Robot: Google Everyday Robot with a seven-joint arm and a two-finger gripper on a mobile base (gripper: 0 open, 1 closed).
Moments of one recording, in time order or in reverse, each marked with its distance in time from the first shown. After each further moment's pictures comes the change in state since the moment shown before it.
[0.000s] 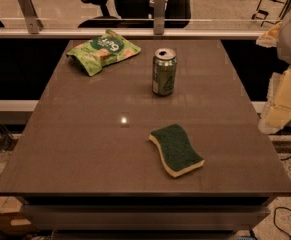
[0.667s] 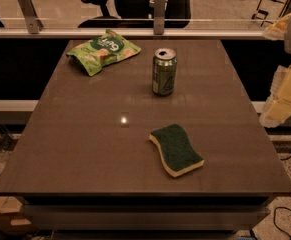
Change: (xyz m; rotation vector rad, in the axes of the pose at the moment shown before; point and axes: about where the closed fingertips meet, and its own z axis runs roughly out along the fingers) arm -0.002 -0.008 -0.010 0.043 -0.046 0.025
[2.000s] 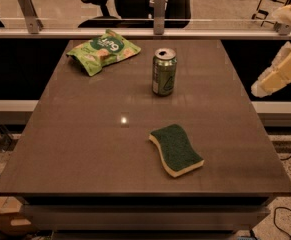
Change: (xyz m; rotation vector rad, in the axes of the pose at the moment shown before) arm -0.006 -0.053 -0.002 0.082 -0.347 0.138
